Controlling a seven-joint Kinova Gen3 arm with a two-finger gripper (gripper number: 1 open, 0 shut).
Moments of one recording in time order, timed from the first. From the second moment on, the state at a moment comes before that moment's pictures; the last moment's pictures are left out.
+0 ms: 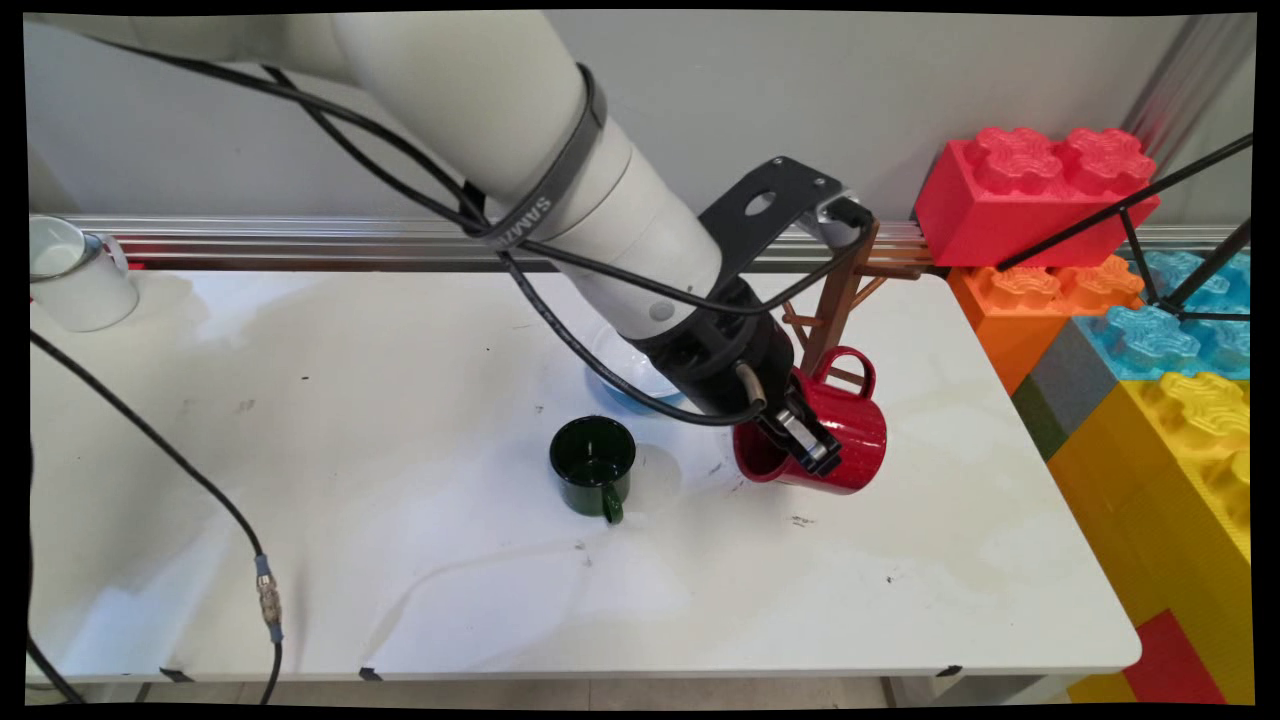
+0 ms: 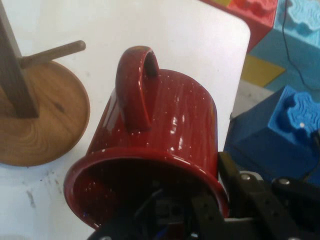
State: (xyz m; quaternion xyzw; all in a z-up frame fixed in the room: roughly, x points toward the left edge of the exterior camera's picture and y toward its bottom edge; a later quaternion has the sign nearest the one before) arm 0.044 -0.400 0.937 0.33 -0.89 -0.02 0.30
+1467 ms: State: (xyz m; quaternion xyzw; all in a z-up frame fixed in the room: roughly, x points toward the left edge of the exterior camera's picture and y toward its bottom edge) arm 0.000 -0.409 0.917 0.28 -0.95 0.01 0.14
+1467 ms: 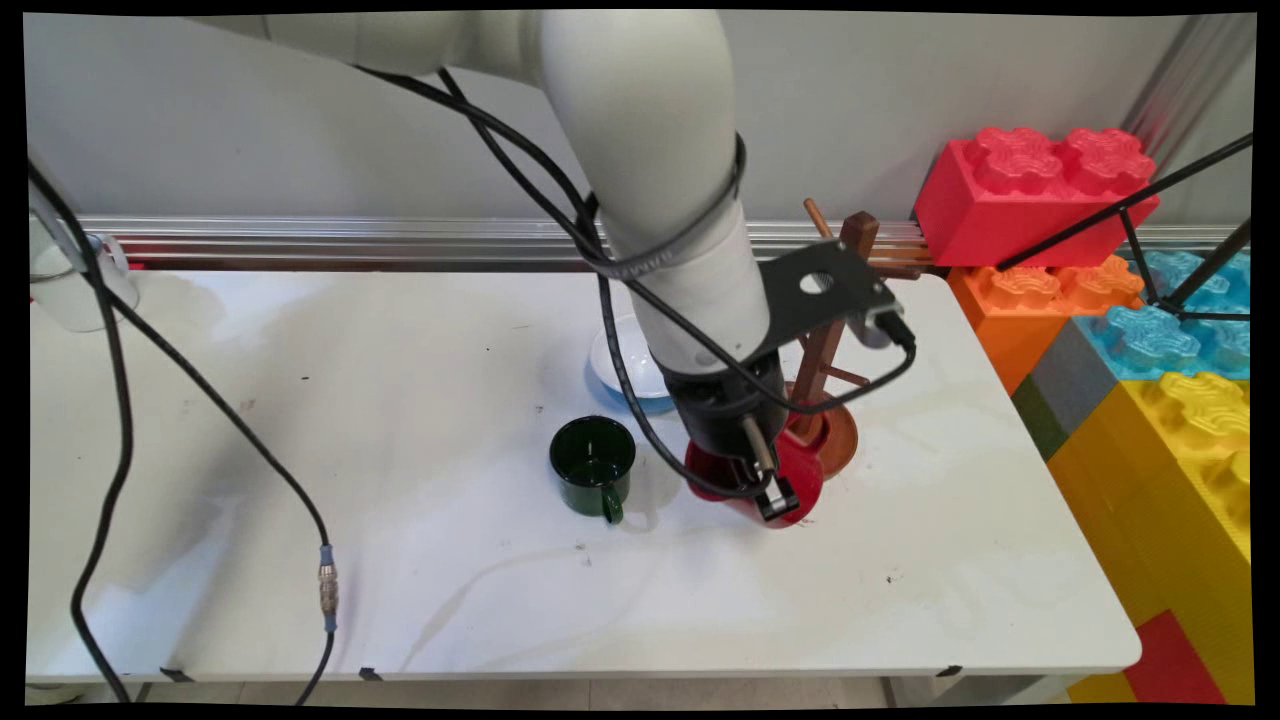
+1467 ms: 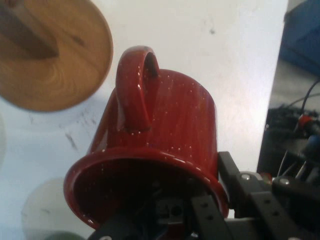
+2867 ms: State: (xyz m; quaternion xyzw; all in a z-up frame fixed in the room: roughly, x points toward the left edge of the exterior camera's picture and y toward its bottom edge) arm -0.056 -0.442 0.875 0.34 -0.94 0.02 -0.01
